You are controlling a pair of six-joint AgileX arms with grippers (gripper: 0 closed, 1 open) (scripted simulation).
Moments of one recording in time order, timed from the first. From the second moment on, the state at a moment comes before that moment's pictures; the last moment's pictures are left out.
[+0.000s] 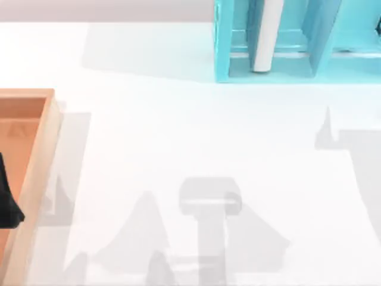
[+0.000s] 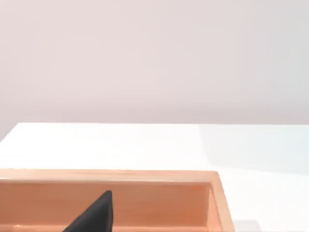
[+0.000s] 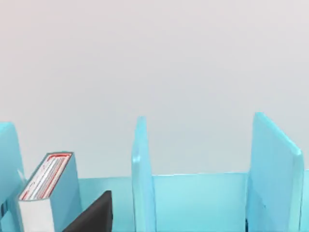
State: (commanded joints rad) left arm 0.00 0.00 0.00 0.00 0.00 0.00; right arm 0.17 0.87 0.44 0.54 0.19 0.04
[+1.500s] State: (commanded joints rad) left arm 0.00 0.00 0.00 0.00 0.00 0.00; right arm 0.51 2.25 1.06 1.07 0.57 0.08
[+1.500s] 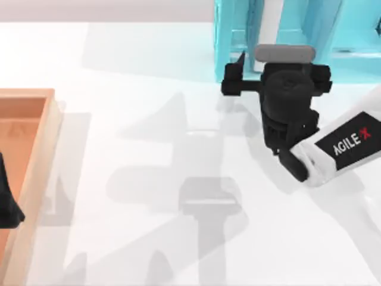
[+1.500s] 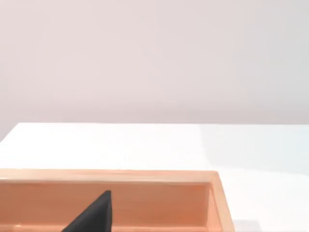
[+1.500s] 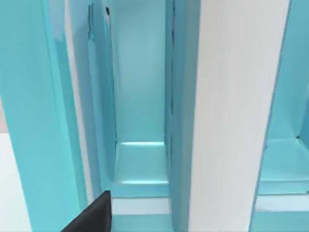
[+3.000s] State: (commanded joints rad) left arm 0.00 0.00 0.00 0.00 0.00 0.00; right arm 0.41 2.48 1.48 0.88 0.47 0.06
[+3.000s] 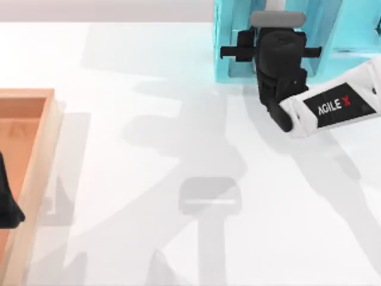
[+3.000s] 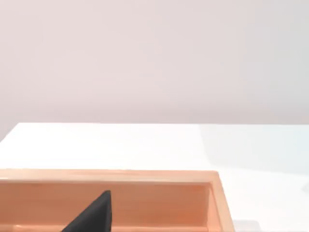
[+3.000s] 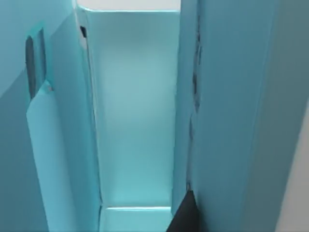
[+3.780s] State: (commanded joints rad) left arm 0.00 0.00 0.00 0.00 0.00 0.00; right arm 0.41 2.48 1.48 0.88 0.47 0.06
